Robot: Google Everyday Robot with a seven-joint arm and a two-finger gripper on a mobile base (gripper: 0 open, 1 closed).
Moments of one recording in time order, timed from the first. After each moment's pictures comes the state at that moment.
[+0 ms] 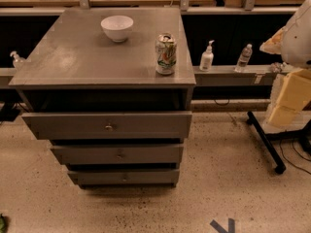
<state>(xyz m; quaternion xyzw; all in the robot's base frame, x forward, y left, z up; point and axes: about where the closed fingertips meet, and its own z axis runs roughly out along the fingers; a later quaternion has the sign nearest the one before) 0.438 -0.216 0.978 -0.60 0.78 -0.04 0.16</state>
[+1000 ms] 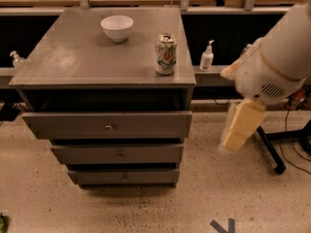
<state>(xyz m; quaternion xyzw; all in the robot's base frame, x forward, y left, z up) 0.436 -0.154 0.923 -0.62 0.76 0.02 0.19</state>
